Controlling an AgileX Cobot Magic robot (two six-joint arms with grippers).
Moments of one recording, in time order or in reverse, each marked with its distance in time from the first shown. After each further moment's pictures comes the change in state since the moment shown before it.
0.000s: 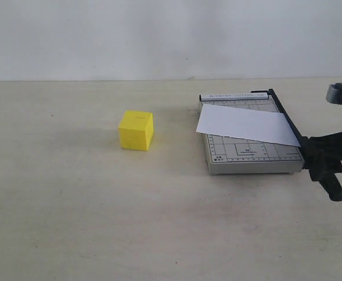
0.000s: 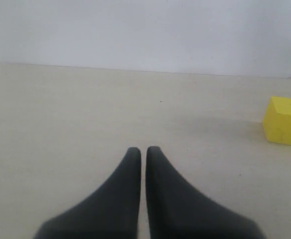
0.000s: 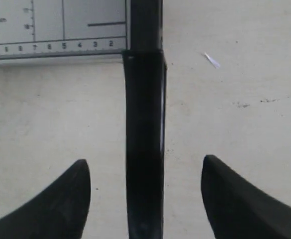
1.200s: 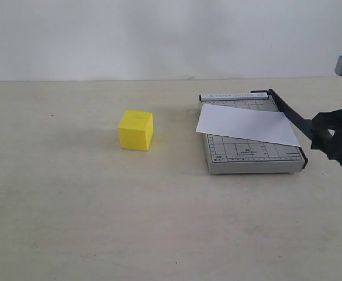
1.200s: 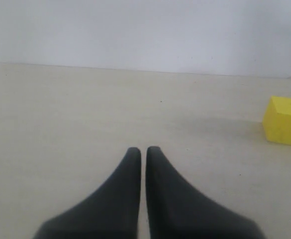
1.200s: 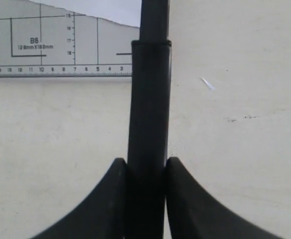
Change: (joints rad) left arm 0.000 0.000 0.000 0.000 0.000 0.000; right arm 0.004 -0.106 -0.082 -0.028 0.104 0.020
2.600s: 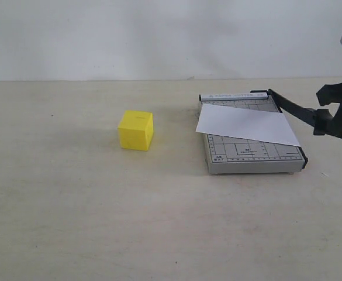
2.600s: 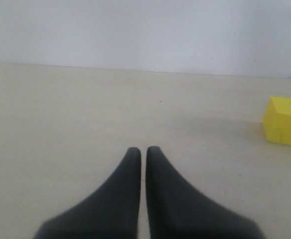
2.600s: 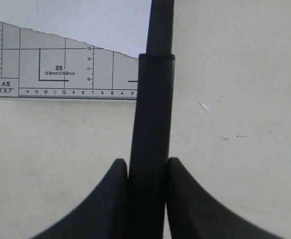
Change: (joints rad) left arm 0.000 0.000 0.000 0.000 0.000 0.000; right arm -0.004 -0.012 -0.114 -0.008 0.089 0.006
